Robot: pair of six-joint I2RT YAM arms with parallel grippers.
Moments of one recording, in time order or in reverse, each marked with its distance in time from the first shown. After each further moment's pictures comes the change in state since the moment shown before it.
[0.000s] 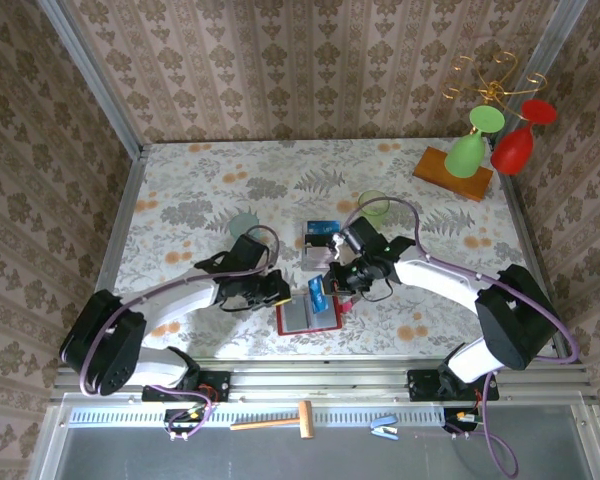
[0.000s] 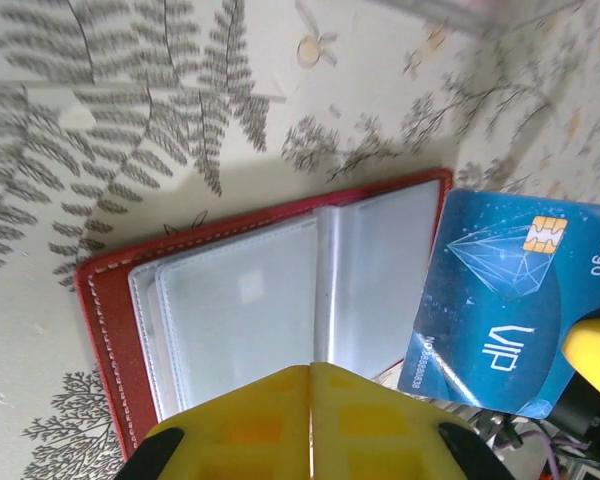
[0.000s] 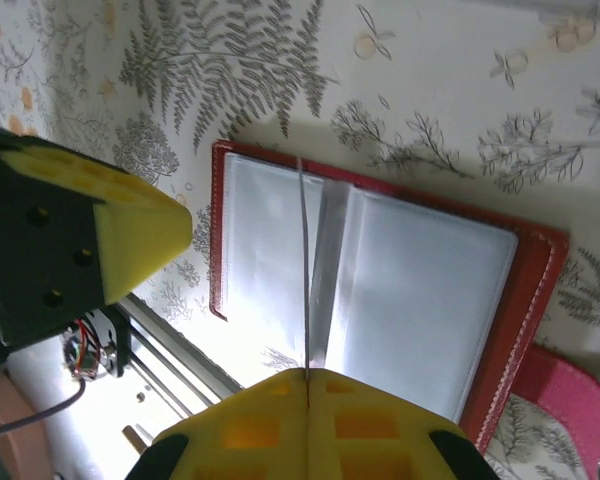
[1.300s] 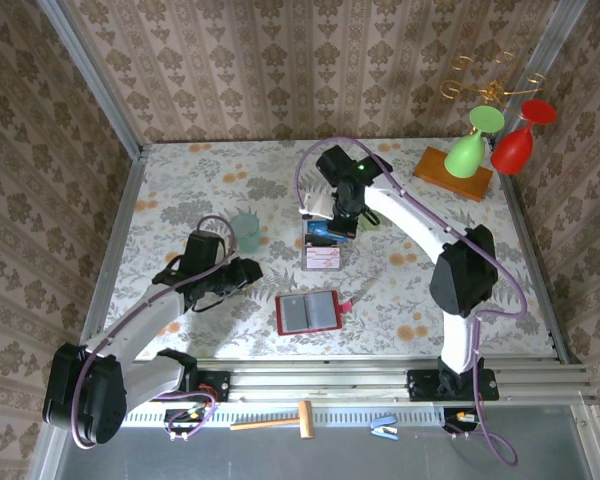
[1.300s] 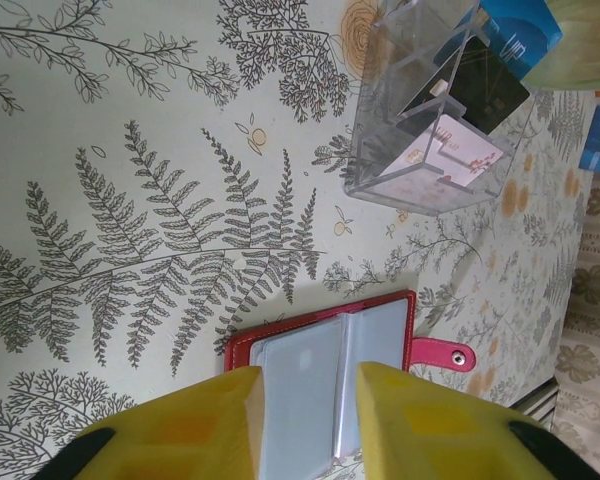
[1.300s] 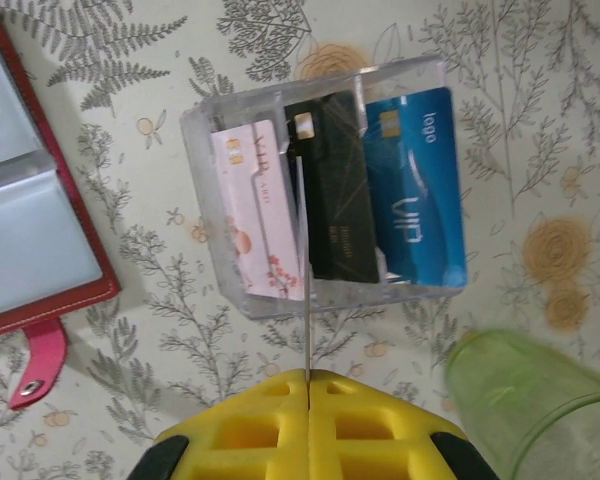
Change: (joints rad) left arm 0.278 -0.253 -0.093 -0.016 0.007 0.073; right arm -0.085 0.441 0.916 -0.694 0.422 -1.364
